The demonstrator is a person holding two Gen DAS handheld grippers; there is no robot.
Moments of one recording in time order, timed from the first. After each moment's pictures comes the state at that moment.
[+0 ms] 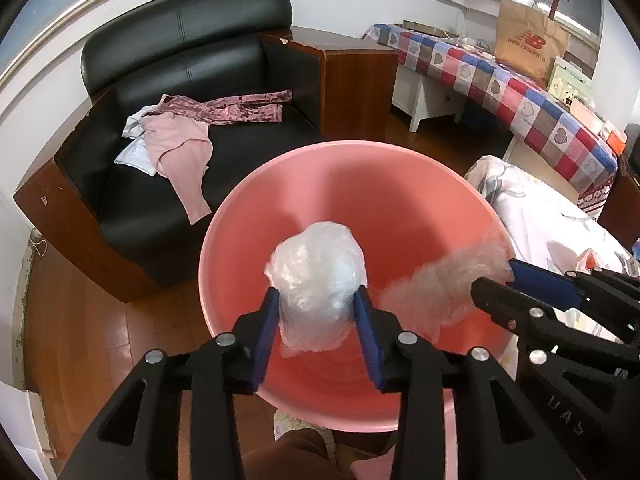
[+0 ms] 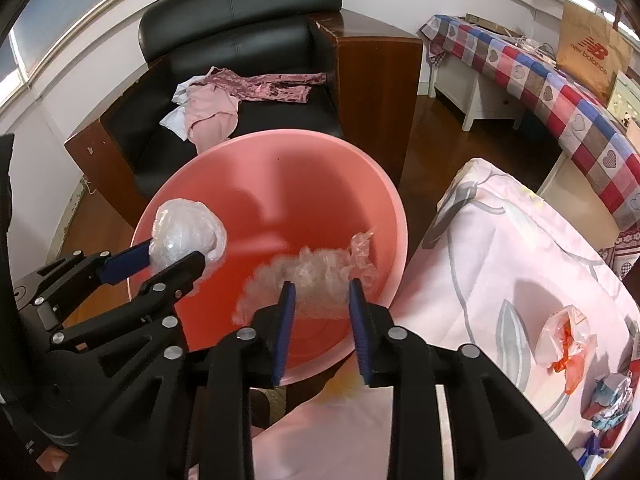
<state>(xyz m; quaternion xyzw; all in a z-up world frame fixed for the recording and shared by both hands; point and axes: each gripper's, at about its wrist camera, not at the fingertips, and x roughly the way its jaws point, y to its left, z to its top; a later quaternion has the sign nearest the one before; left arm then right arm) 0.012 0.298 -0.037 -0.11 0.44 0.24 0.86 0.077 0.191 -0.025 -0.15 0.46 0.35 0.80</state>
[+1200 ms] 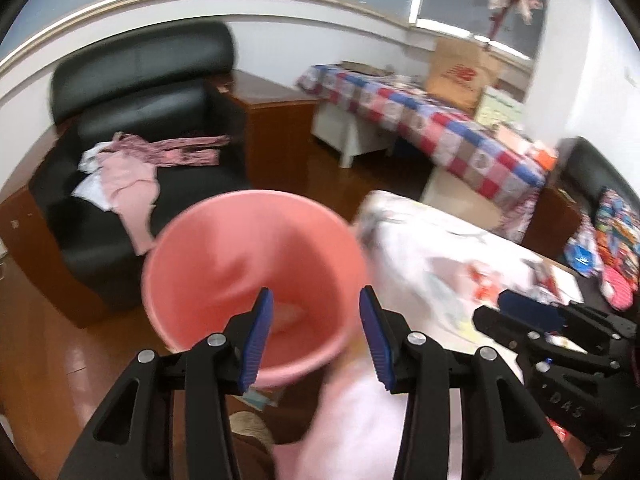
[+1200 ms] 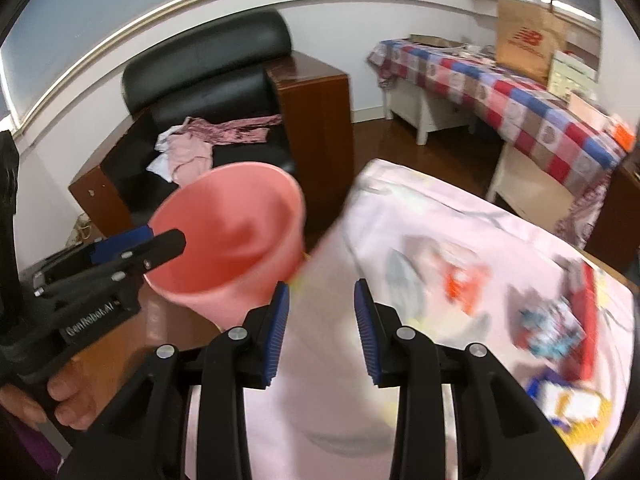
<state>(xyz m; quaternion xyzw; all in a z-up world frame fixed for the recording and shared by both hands) -0.021 0.220 0.029 -0.13 0.37 0.13 0.91 0.039 0.052 0.027 -0.08 0.42 0.30 0.85</state>
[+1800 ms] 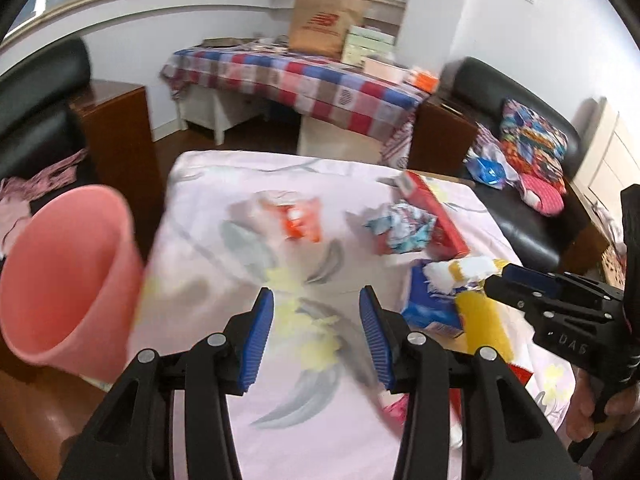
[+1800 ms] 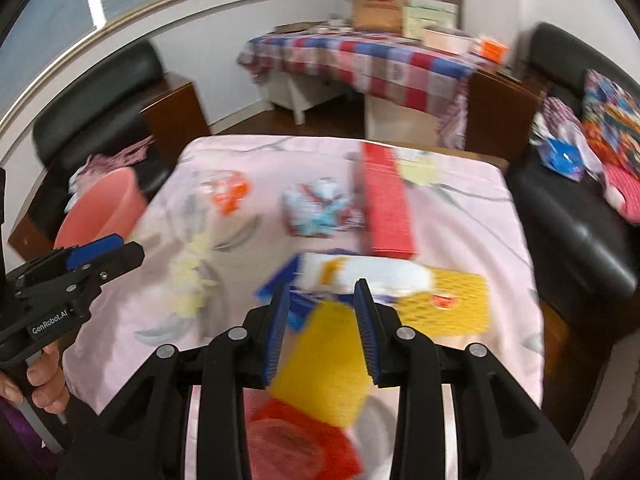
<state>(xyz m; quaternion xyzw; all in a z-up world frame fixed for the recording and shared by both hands) 0.027 0.051 -0.002 -0.06 0.40 -0.07 0.91 0.029 -0.157 0.005 -0.01 0.44 0.13 0.89</state>
